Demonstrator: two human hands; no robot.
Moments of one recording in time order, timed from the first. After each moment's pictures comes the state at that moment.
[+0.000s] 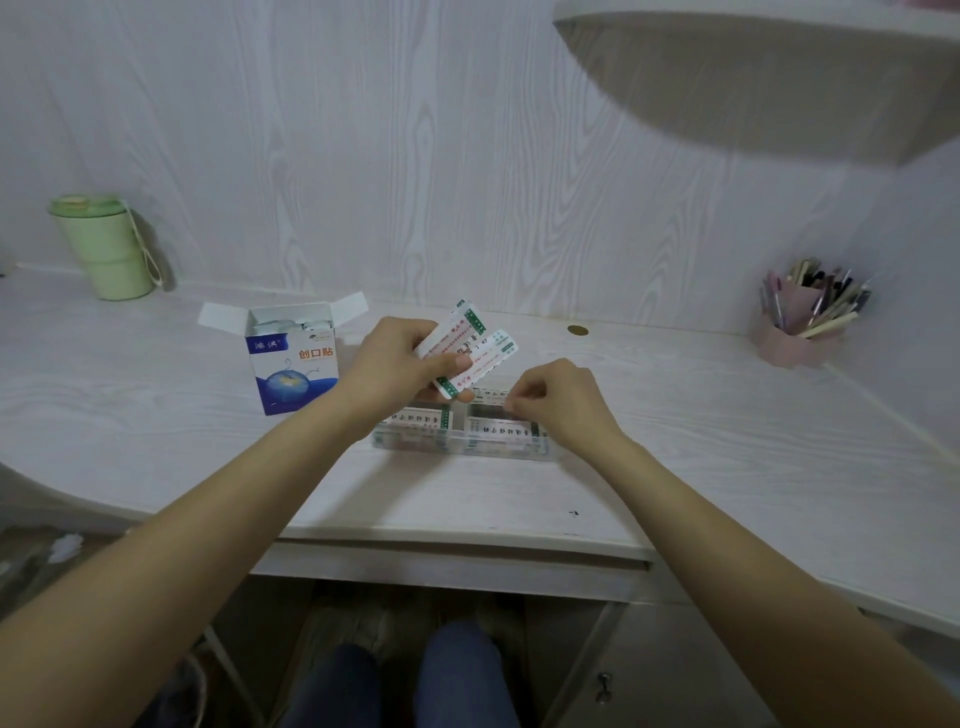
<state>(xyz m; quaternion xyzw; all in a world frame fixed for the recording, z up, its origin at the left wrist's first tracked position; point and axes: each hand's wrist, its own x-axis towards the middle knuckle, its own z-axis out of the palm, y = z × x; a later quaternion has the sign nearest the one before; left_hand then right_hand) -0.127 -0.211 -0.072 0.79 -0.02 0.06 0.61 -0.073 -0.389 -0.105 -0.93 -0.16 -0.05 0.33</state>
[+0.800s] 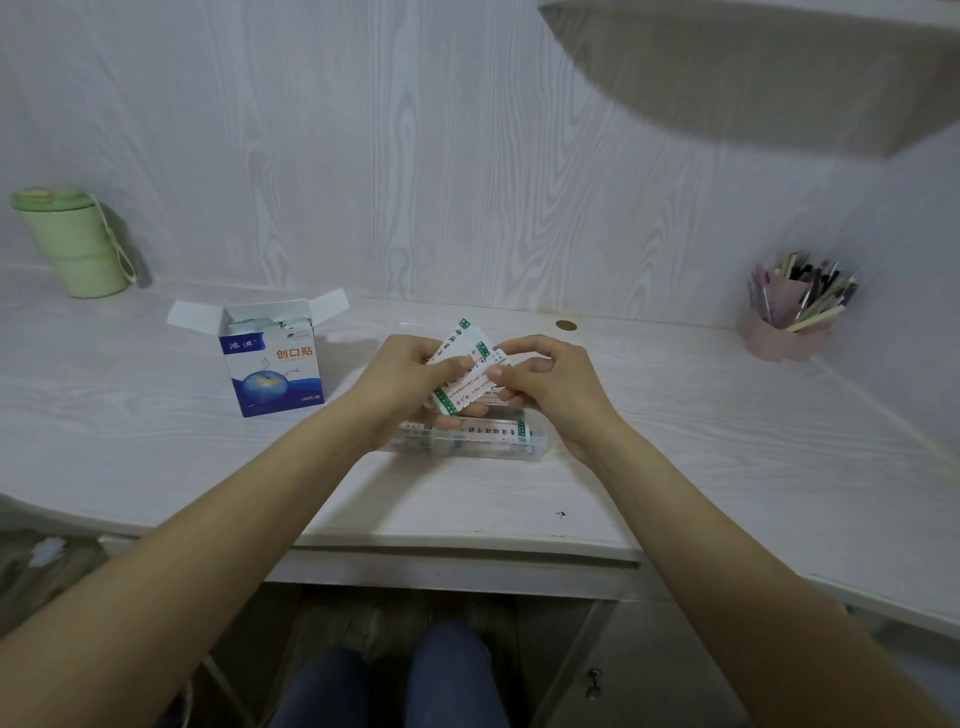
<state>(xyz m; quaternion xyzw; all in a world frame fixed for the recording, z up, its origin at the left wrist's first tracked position) -0.120 -0.234 -0.078 0.75 0.02 -0.01 0.66 -0.084 -0.390 -0.090 -0.73 -0.10 0.04 0.67</state>
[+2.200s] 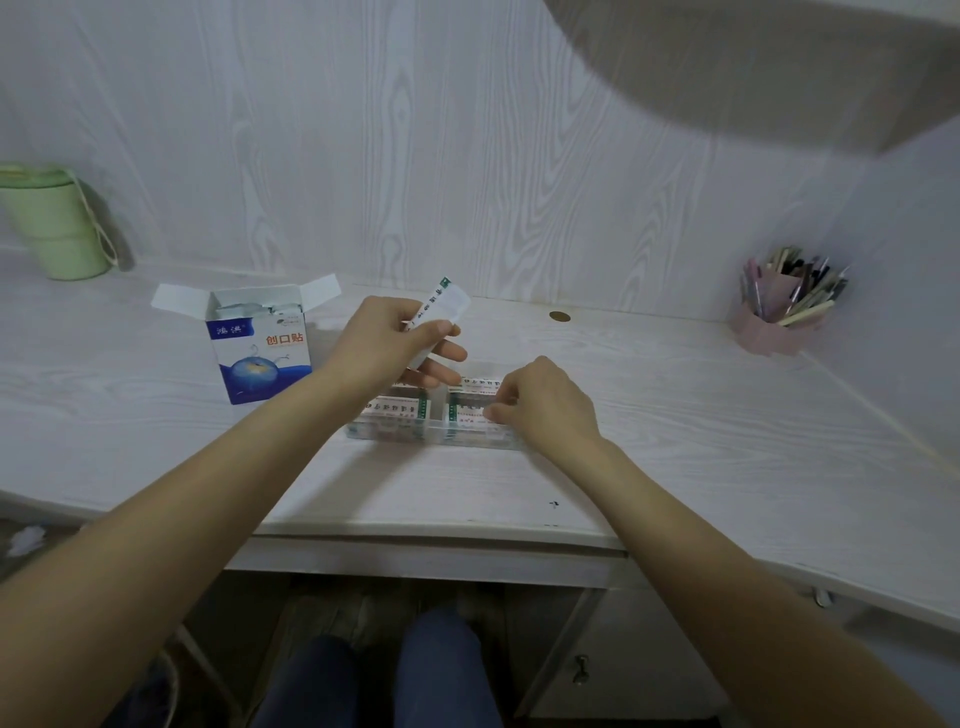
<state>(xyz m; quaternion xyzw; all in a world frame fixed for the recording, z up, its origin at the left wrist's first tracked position) -0.111 -0.218 -0.074 0.77 -0.02 0.06 0.64 -0.073 -0.387 -0.118 -0.98 -0.12 -0.05 0.18</state>
